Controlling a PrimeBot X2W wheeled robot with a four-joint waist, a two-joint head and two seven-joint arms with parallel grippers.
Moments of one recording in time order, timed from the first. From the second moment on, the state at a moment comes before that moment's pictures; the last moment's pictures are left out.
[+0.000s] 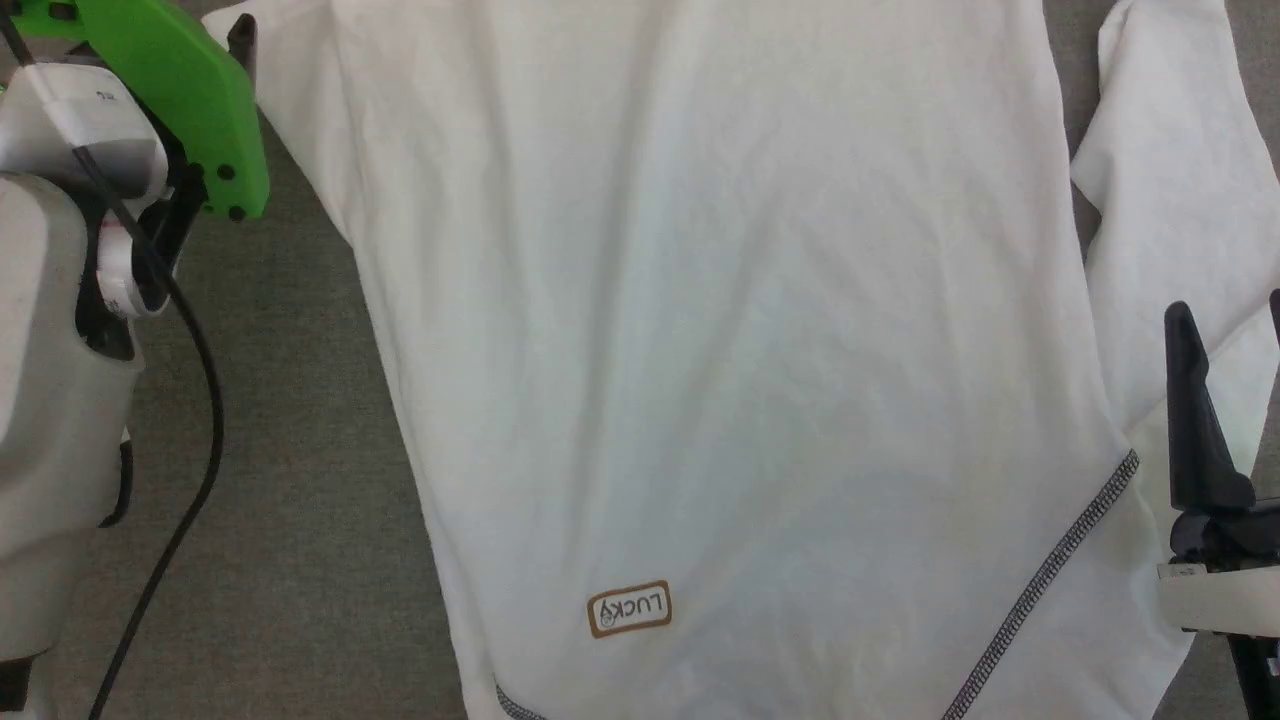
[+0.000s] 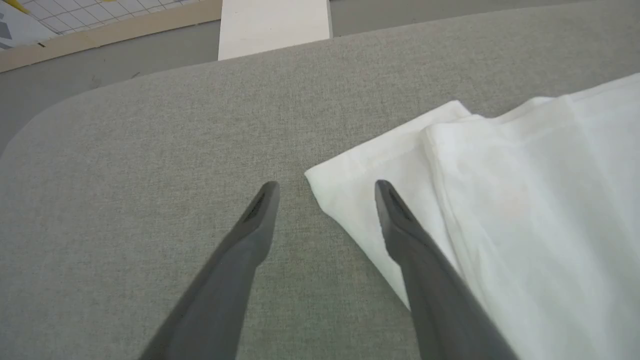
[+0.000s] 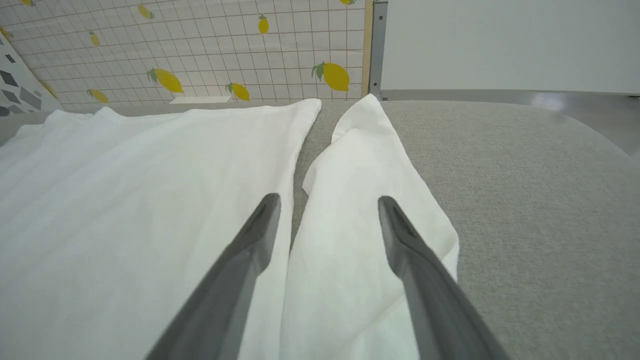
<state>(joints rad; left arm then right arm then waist) -0.86 0.56 -0.36 0.08 -0.48 0.24 0.70 0.03 -0.19 -0.13 -0.42 0.26 0.13 -0.02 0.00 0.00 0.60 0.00</state>
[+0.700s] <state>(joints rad) -0.85 0.56 -0.28 0.15 -0.58 0.25 0.67 0.00 -0.23 -0.14 -0.38 0.28 0.13 -0.03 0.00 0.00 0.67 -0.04</state>
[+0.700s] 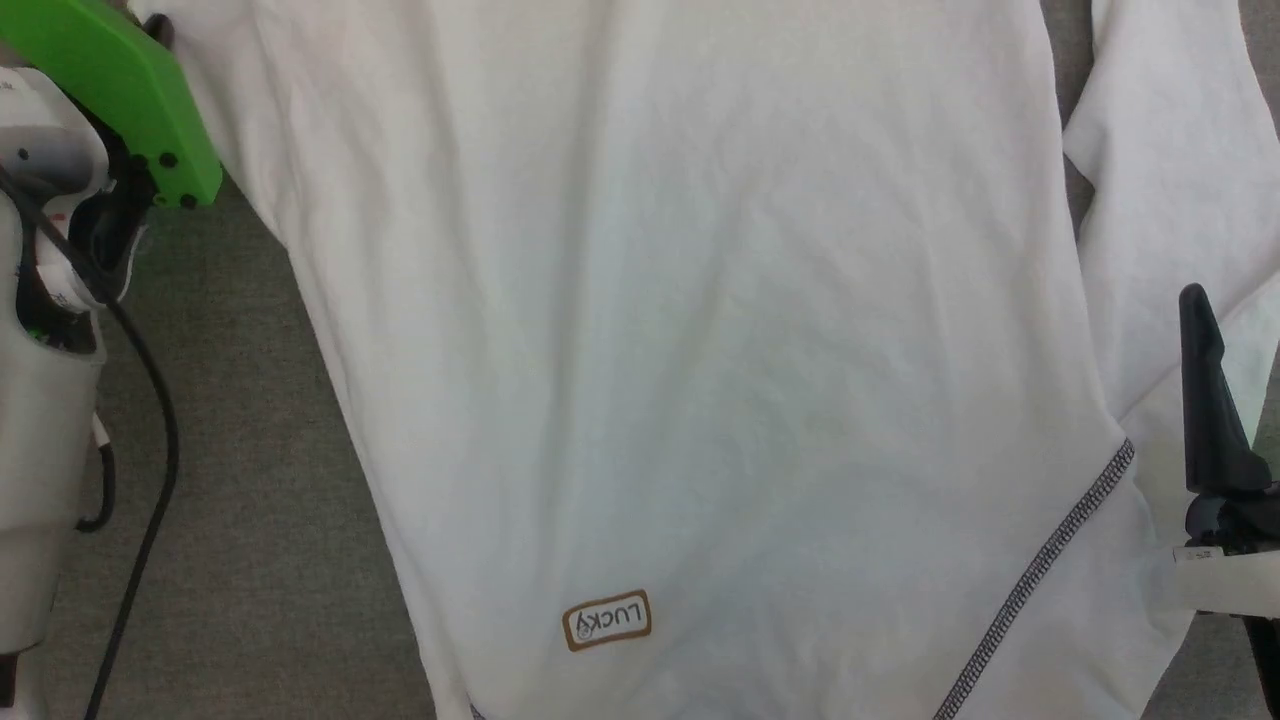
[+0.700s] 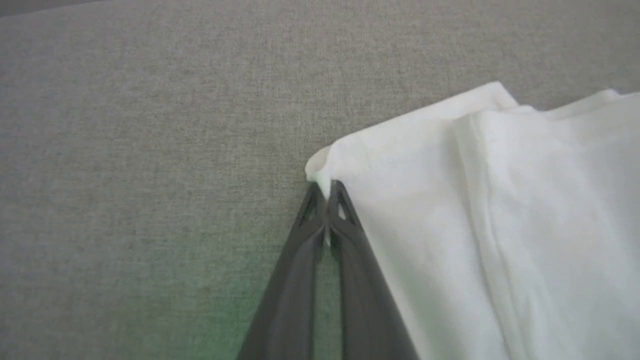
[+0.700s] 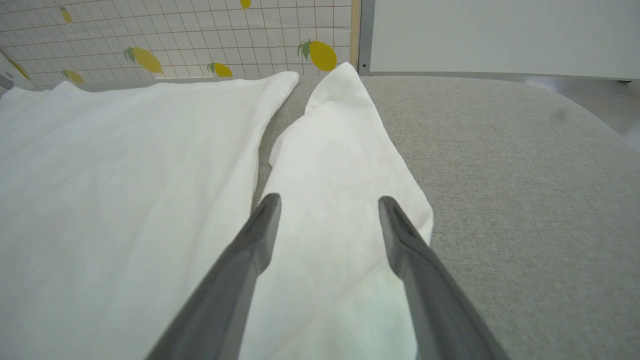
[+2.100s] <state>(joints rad) 0.01 0.68 0.37 -0.26 -0.89 0.24 0.45 0.19 -0.05 -0.13 -0.37 0.19 0.13 0.03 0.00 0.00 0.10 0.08</state>
